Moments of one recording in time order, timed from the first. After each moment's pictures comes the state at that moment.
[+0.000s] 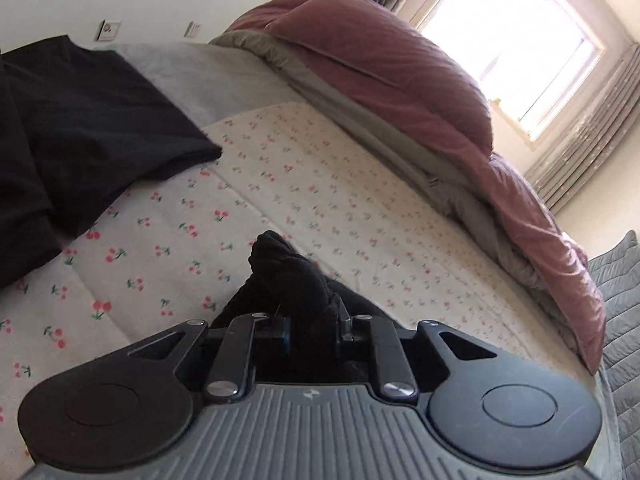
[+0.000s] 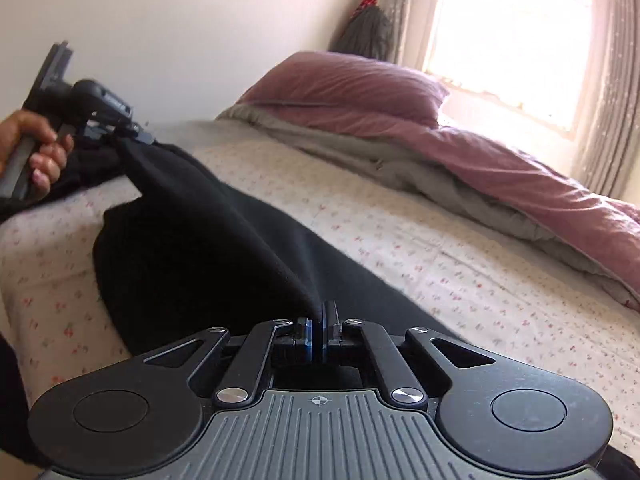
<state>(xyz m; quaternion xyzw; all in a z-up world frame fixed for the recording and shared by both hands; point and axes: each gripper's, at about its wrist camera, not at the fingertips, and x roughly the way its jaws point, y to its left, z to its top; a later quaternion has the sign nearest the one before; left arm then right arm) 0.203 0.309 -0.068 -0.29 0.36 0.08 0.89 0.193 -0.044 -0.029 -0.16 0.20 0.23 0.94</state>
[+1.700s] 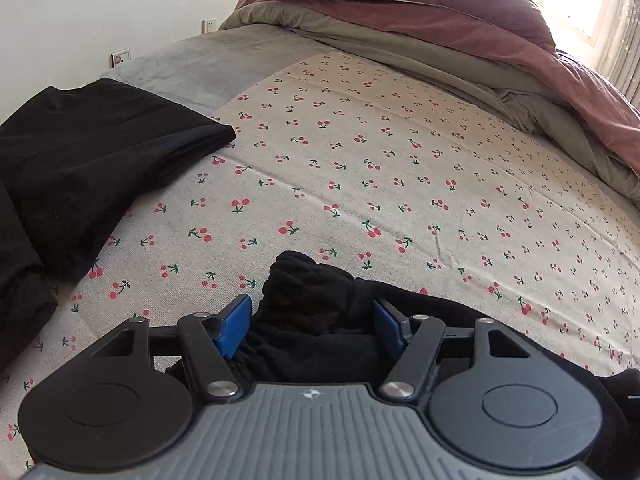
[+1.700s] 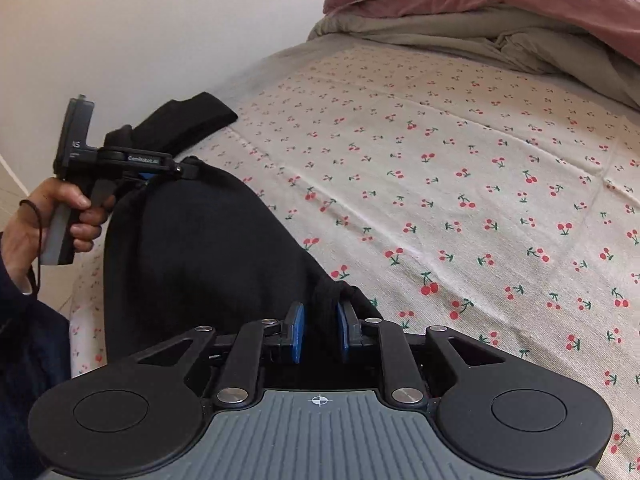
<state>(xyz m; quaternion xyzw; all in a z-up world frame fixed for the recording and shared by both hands) 0.279 0.270 -0.084 -0.12 0.42 0.16 0.88 0.425 -0.049 -0.034 -0.04 0.39 0.43 0.81</state>
